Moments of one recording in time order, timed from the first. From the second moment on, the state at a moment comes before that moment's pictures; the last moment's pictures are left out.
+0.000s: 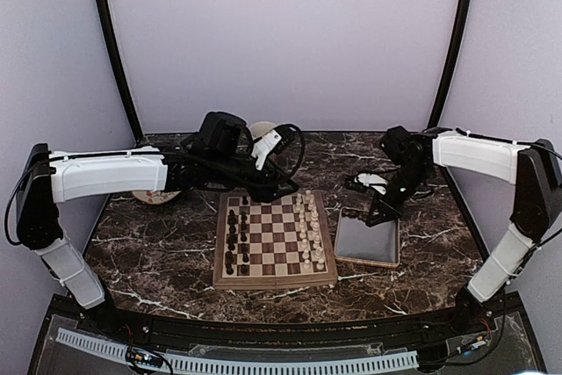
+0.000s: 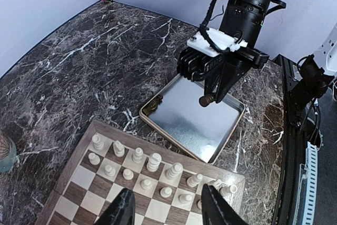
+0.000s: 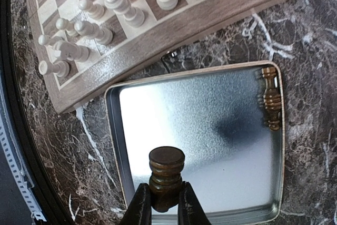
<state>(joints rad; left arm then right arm) -0.84 1.64 1.24 -0.15 0.32 0.01 0.45 1.63 1.18 -0.98 -0.41 -0.68</state>
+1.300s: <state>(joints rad) -1.13 1.76 1.19 0.00 0.00 0.96 0.64 1.83 1.49 -1.18 -0.79 -0.68</state>
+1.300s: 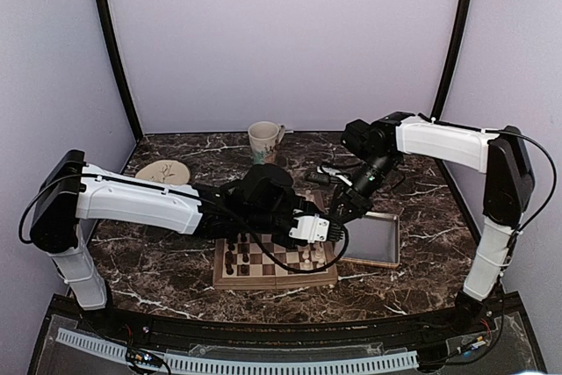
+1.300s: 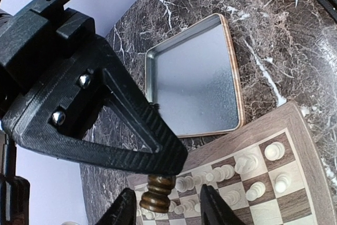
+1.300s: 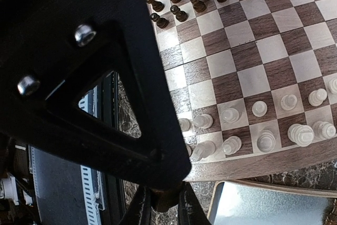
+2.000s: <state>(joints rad) -1.14 1.82 1.24 -0.02 -0.09 1.00 0.64 1.85 1.50 -1.19 -0.78 -0.68</state>
